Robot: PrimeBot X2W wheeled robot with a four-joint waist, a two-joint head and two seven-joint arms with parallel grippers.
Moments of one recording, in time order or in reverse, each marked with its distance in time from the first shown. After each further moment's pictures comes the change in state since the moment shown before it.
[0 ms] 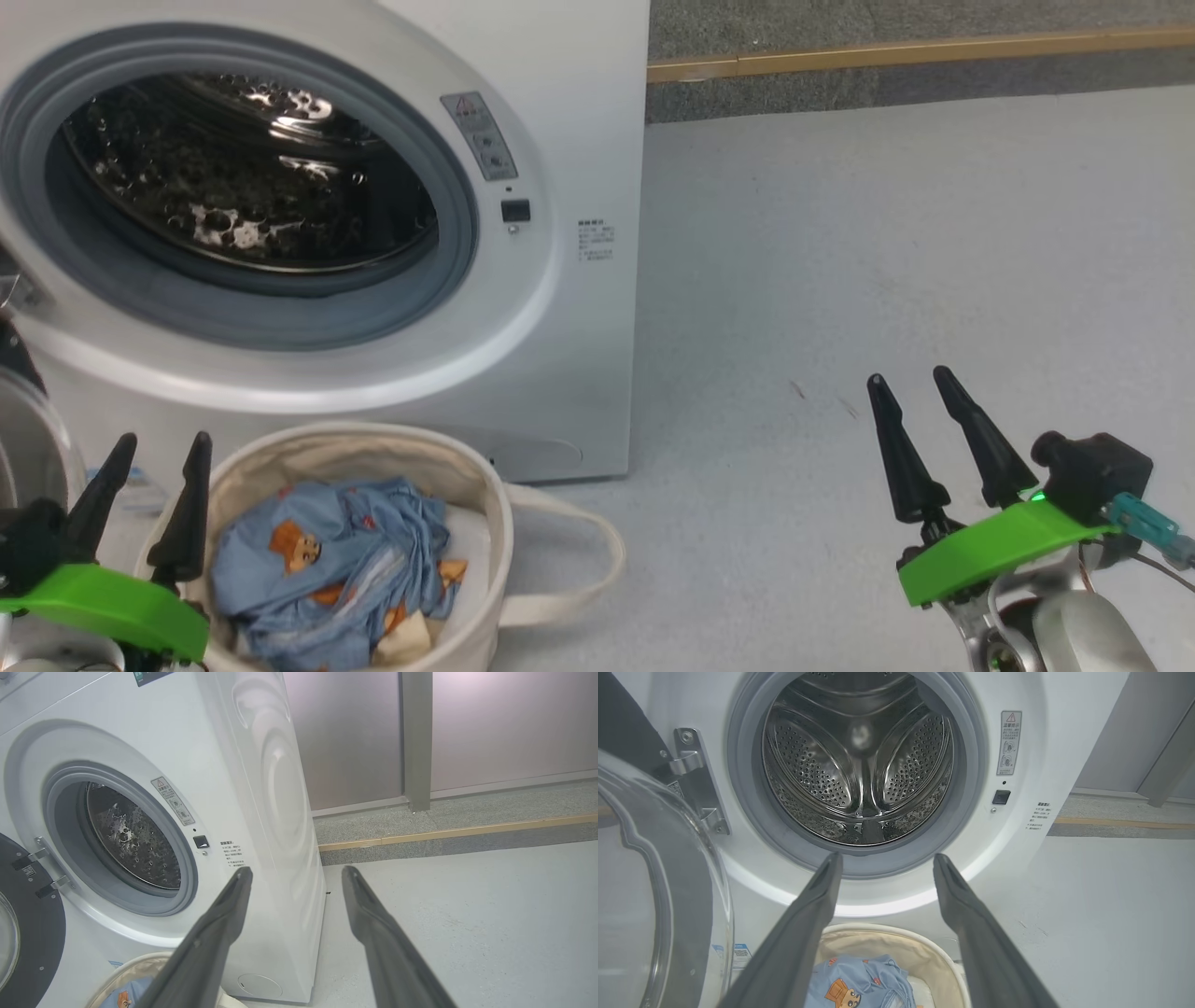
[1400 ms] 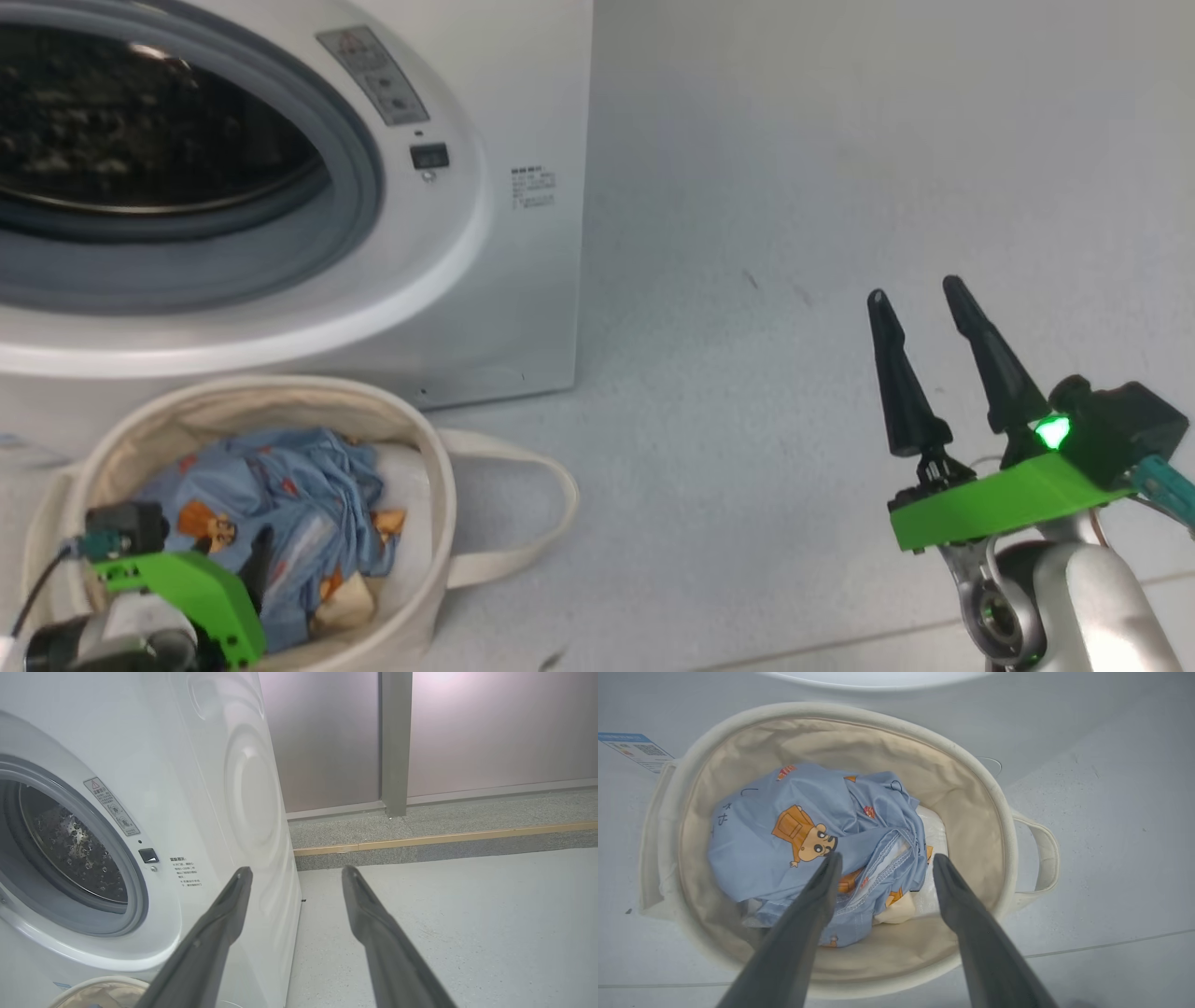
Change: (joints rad) left arm -0.314 -0.176 -0.286 0.761 -0.123 -0.098 0.147; right arm -0.055 0.044 -0.014 -0.140 -0.082 0.000 0.004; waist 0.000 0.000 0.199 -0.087
